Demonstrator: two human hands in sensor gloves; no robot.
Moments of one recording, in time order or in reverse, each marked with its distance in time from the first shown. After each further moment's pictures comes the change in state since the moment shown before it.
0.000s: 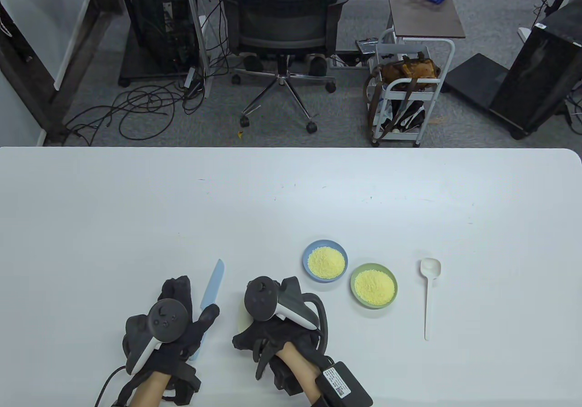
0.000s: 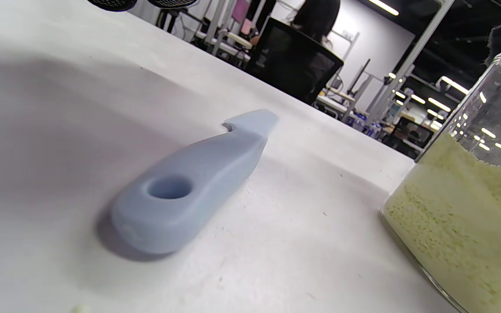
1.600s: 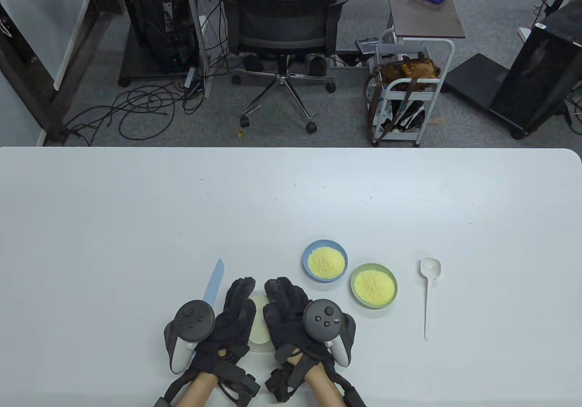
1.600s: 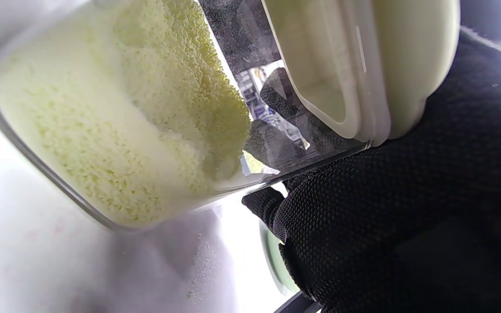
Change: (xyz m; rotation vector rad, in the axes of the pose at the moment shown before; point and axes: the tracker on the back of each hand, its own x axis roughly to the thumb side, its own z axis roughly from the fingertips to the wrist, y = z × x) left_hand 0.065 -0.052 -0.002 -0.172 -0.214 0.664; right_hand -0.072 0.050 0.013 -0.419 -0.088 -0.680
